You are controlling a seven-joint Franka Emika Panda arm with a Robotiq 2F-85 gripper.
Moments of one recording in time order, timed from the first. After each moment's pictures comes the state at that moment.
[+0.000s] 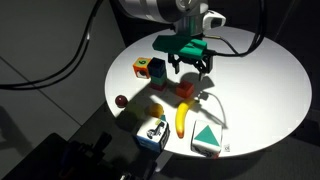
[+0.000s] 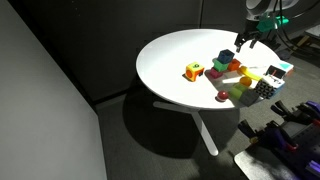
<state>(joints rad) -0.14 0.42 -0.11 -2.03 0.03 2.41 -0.15</state>
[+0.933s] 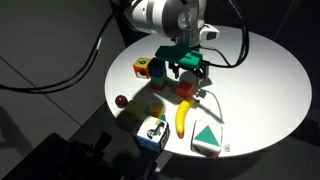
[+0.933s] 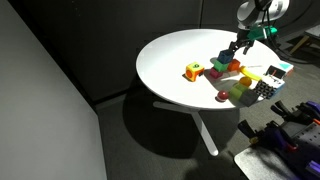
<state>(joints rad) -0.14 0.54 -0.09 -1.96 0.03 2.45 -0.11</state>
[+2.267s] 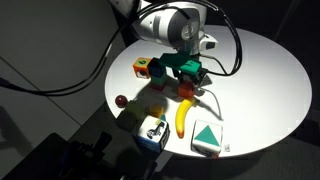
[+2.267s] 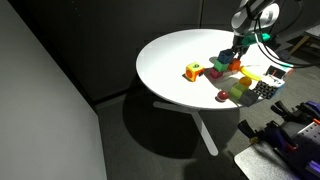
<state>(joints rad) -0.13 0.65 -0.09 -1.87 0.03 2.45 -0.08</state>
